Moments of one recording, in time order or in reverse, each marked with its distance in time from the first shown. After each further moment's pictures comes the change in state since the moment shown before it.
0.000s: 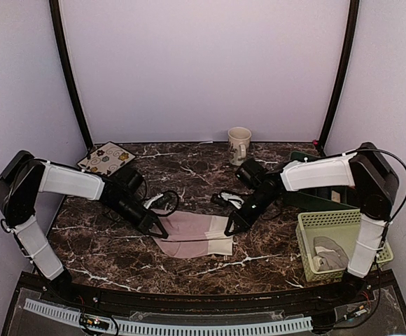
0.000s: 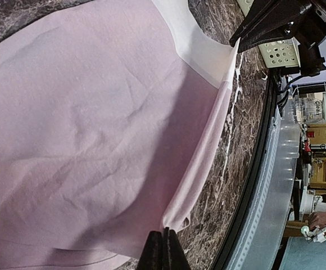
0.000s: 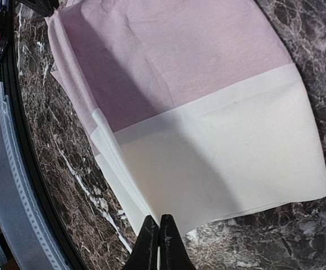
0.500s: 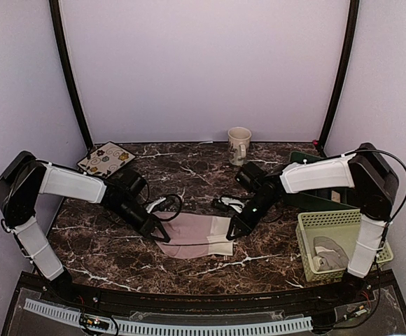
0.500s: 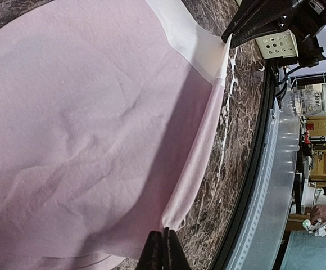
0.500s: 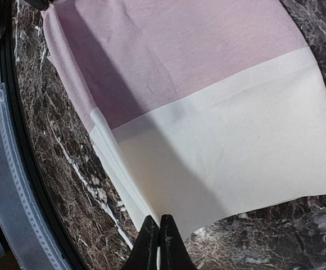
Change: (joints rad) left arm -0.037 0.000 -0.021 0.024 0.003 -0.002; right arm 0.016 0.000 -0.023 -0.023 0.005 -0.028
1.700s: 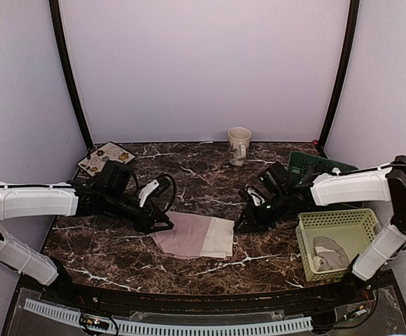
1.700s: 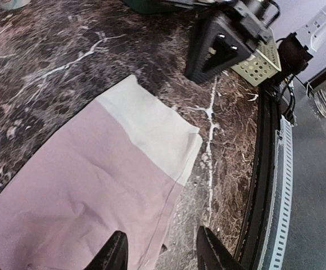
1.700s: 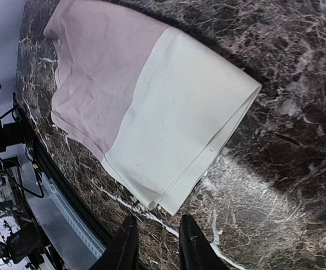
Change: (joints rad) left arm -0.087 -0.356 -0.127 0.219 -0.198 -0.010; right arm -0.017 -0.286 -0.284 0.270 0.082 0.712
